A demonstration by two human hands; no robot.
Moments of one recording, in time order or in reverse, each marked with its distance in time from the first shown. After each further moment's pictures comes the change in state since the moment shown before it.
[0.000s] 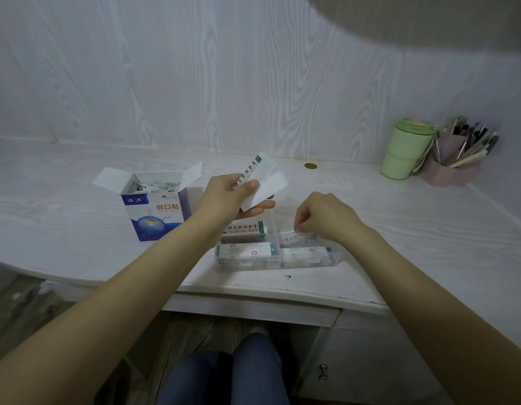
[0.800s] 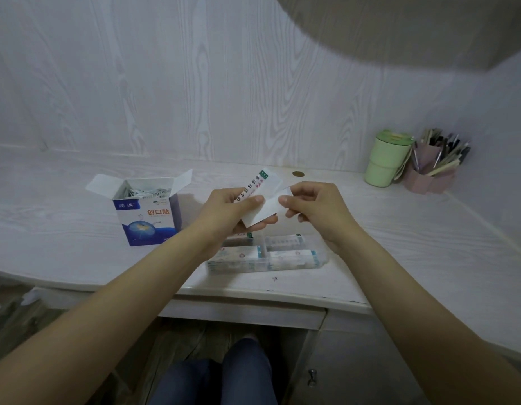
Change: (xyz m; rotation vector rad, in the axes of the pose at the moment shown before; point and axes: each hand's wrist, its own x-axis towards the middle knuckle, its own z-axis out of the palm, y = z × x) left_hand -0.011 -0.003 0.010 -0.052 -0.124 -0.074; right_hand -0.033 -0.004 -0.014 1.001 0.232 -0.098
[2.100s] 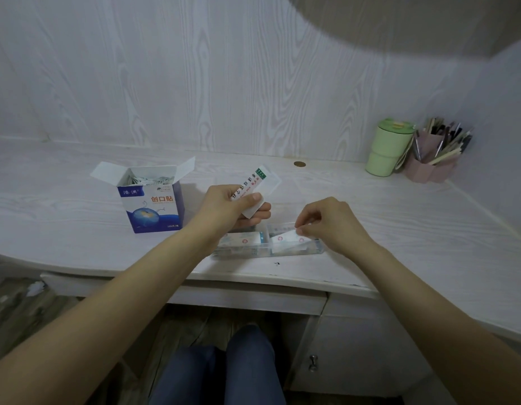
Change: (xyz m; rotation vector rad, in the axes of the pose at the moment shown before) left_hand -0.015 -0.007 -0.001 0.039 0.094 -0.037; right_hand -0.016 0.034 -0.016 -0.689 -0.094 -0.062
